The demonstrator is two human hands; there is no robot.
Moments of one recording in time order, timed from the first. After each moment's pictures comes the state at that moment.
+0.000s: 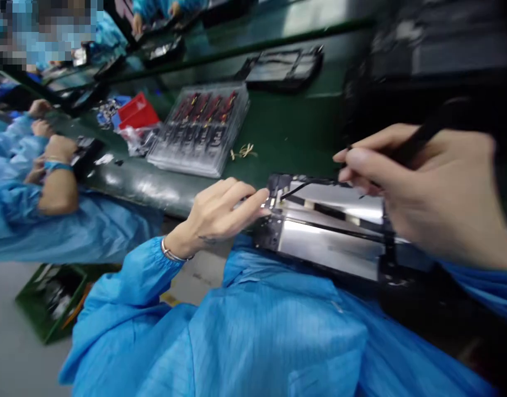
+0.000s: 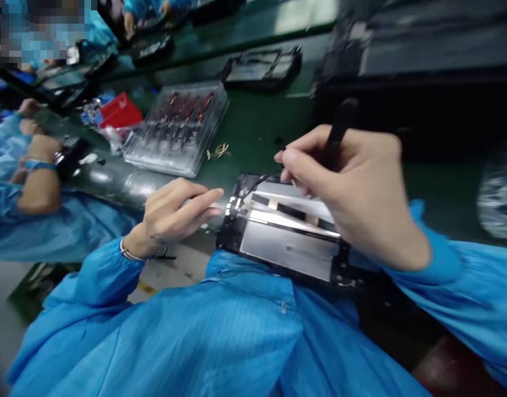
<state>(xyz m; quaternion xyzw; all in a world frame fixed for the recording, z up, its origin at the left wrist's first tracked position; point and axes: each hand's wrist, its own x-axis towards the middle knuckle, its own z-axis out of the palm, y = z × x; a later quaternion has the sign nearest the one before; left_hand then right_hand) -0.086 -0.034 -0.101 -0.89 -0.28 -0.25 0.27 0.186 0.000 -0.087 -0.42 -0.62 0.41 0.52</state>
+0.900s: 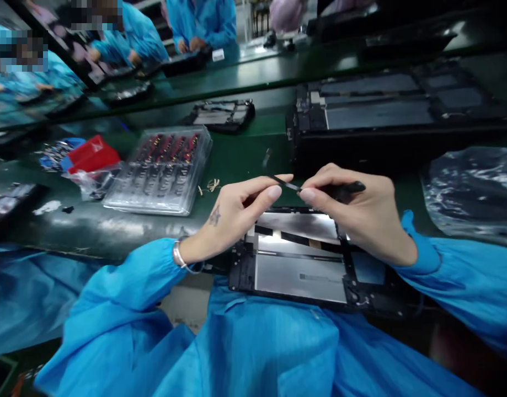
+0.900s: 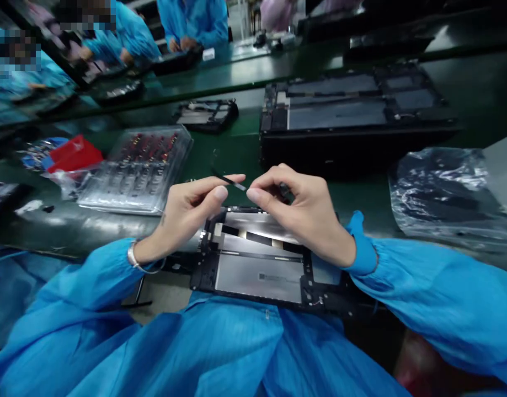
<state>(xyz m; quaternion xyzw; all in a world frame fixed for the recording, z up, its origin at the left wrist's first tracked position) -0.019 0.030 -0.093 -0.78 -0.37 -0.40 -0.30 0.205 0.016 -0.092 -0.40 -0.72 0.28 0.49</state>
